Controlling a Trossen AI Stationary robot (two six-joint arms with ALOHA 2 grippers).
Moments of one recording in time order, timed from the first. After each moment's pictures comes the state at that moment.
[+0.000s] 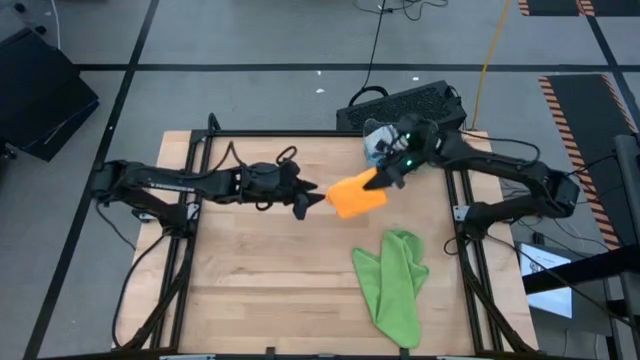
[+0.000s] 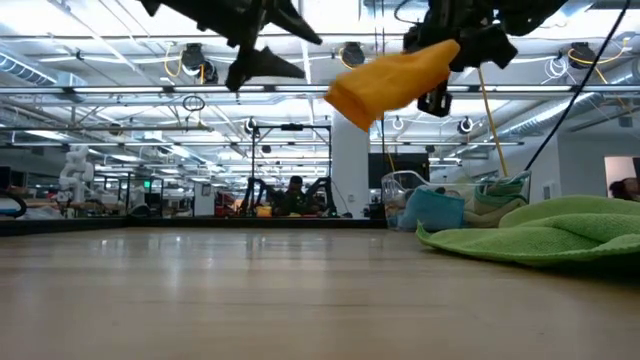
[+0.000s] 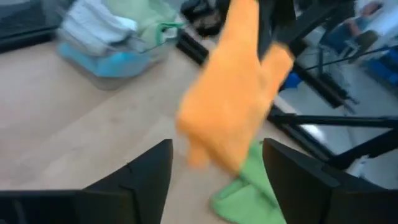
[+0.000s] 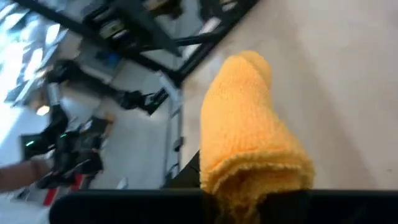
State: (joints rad) left arm 0.05 1.37 0.97 0.01 -0.11 -0.63; right arm -0.56 1.25 0.88 -0.21 -0.96 0.51
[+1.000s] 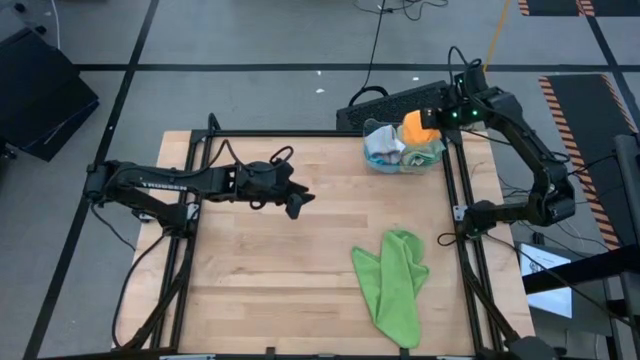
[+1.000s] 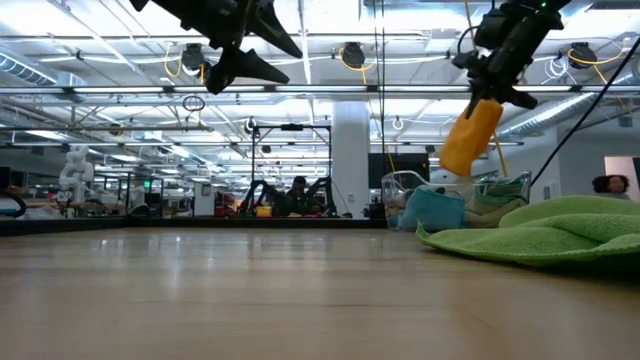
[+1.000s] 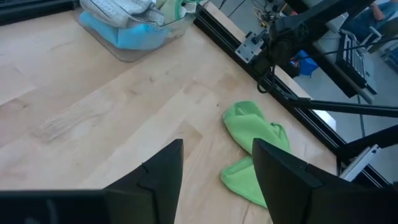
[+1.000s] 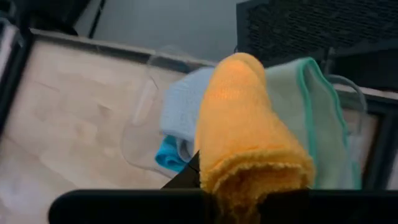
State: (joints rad) left arm 0.06 1.31 0.97 -0.15 -0.10 -0.69; right arm -1.19 1.23 1.21 -0.94 -0.34 0.25
